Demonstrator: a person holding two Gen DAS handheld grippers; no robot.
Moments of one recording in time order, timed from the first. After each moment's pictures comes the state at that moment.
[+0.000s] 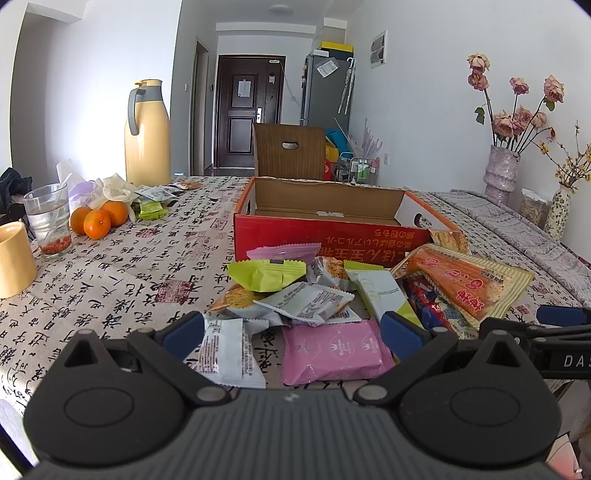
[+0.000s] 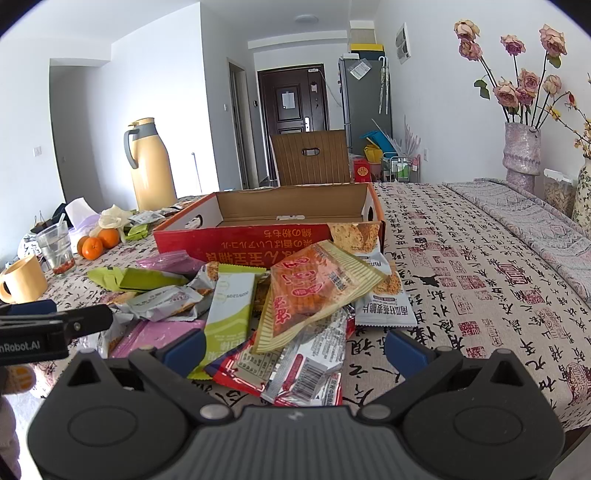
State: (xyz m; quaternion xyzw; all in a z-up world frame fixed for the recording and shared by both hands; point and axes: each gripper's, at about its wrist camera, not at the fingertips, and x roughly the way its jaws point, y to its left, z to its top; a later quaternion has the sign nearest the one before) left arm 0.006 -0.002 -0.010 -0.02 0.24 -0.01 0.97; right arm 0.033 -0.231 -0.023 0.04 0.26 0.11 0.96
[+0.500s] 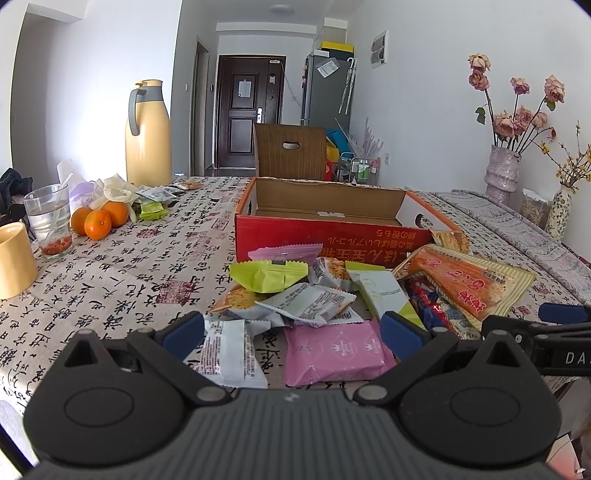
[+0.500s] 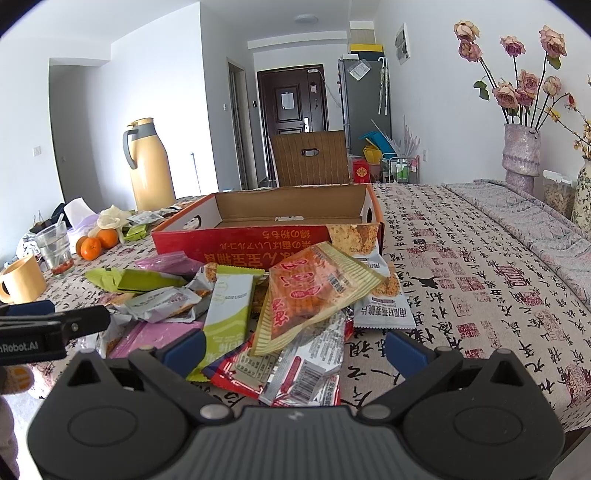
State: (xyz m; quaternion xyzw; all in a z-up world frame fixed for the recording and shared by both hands) left arm 0.006 0.000 -0.011 -0.02 0.24 -0.01 0.97; right arm 0.032 -0.232 -0.024 0.03 0.25 0.10 0.96
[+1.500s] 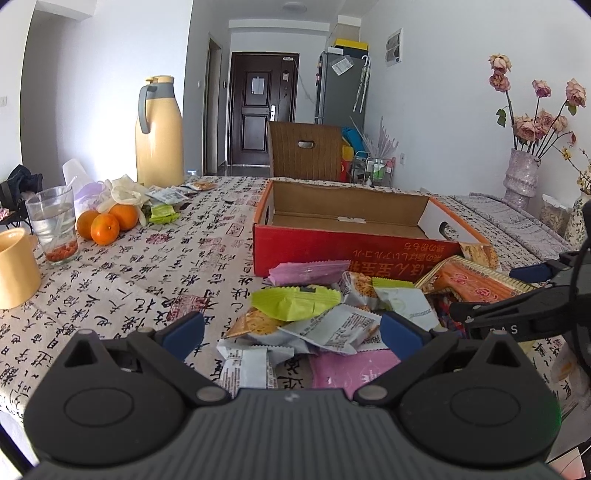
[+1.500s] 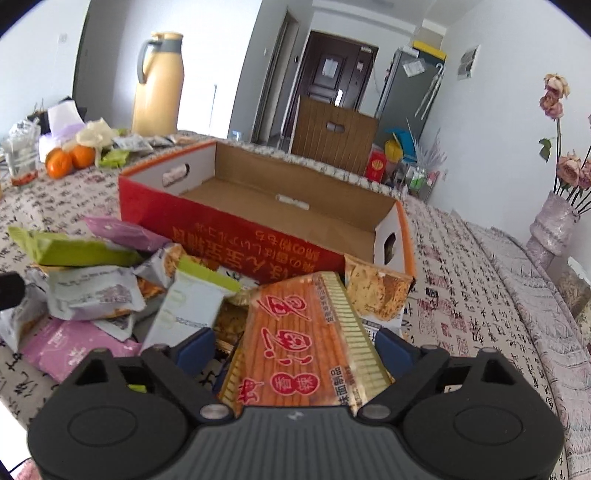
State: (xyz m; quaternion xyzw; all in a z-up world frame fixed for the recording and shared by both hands) left arm 0.041 0.017 -0.007 -0.03 0.25 0.01 0.97; right arm 0.145 -0.181 -0.024 -0.15 0.31 0.10 0.93
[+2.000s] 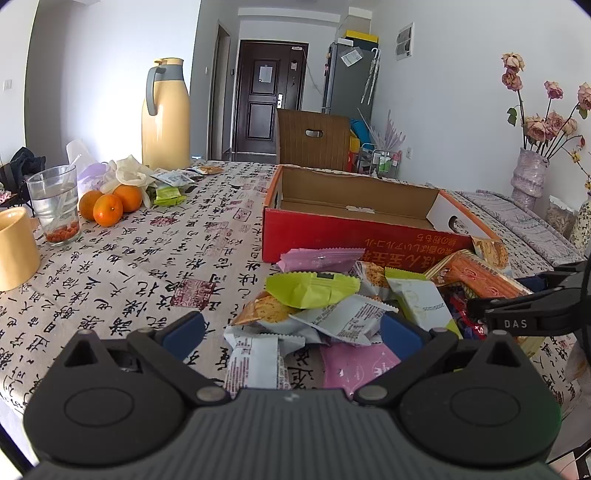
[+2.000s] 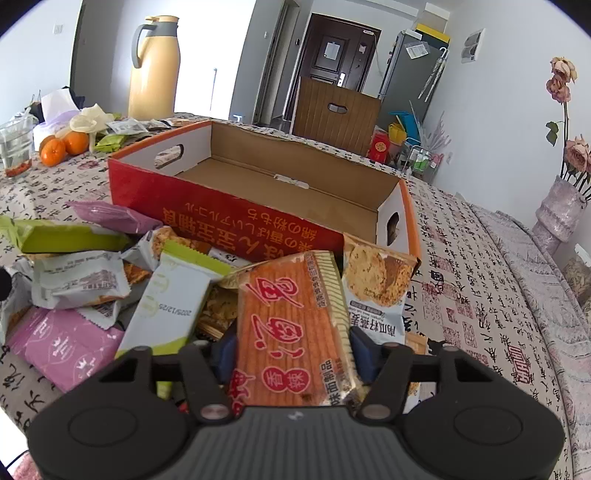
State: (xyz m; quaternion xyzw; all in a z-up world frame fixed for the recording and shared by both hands) left arm 0.046 0.027 -0.015 -0.05 0.26 0.02 0.96; right arm 0.152 -0.191 -0.030 -0.14 0.34 0.11 0.92
